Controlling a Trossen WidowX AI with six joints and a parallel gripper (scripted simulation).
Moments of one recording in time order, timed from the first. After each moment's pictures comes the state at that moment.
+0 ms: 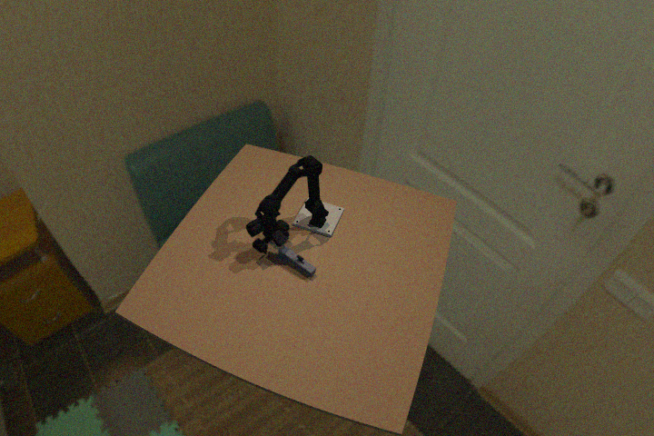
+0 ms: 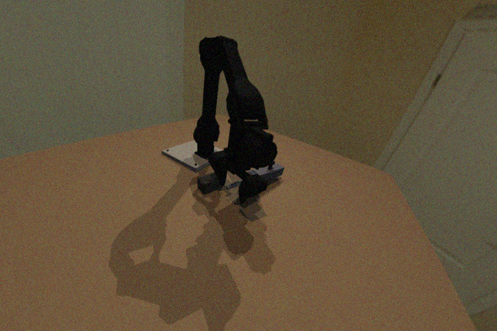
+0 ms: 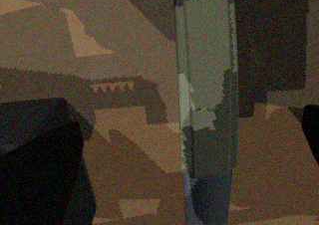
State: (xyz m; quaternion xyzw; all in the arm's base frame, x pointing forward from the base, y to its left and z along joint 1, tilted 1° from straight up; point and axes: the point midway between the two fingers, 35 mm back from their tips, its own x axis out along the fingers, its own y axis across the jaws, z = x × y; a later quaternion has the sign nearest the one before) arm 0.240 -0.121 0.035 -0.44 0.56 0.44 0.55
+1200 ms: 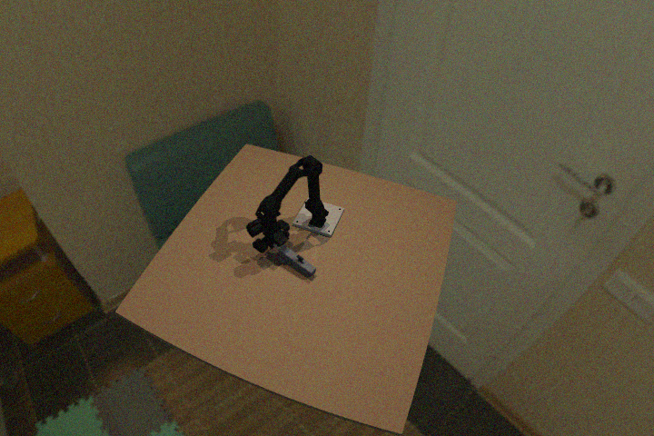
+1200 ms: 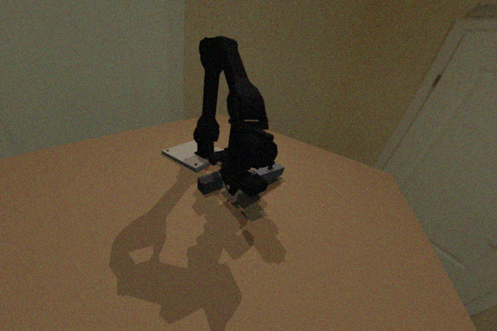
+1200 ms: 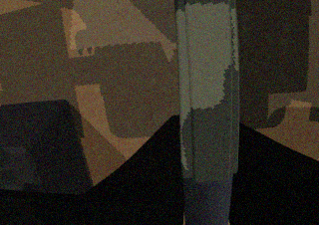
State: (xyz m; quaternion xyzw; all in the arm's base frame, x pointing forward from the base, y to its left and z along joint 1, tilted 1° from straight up) arm 0.240 -0.120 0.035 -0.44 0.56 0.44 0.55
